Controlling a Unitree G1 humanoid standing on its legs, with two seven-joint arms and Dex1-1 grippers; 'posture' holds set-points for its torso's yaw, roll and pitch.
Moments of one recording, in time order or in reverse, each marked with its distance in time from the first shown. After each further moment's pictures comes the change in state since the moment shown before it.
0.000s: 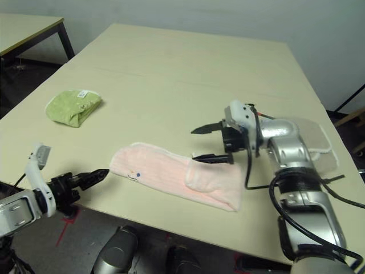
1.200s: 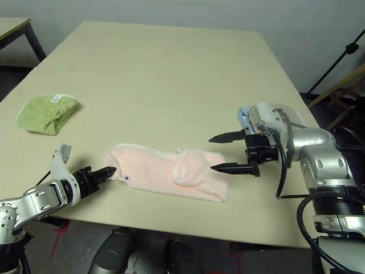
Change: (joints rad) left arm 0.017 0.187 -0.349 0.134 -0.169 -0.449 0.180; right arm 0.112 -0.057 -0.096 -0.190 0.069 0.186 -0.014
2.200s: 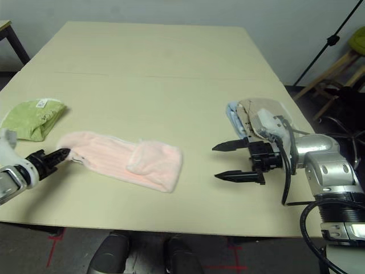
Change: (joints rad) left arm -0.010 0.254 0.255 0.159 0.135 -0.040 -0.202; right arm 0.069 -0.042 0.000 -0.037 0.023 0.049 0.014
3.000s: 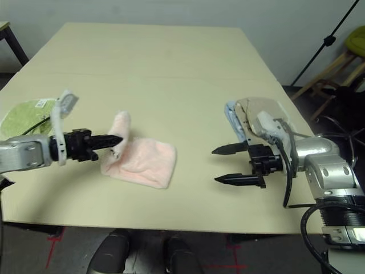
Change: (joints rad) left arm -0.575 -0.039 -0.497 -0.021 0.120 0.262 -0.464; right arm 0.041 -0.004 -0.006 -0.041 0.018 0.033 0.000
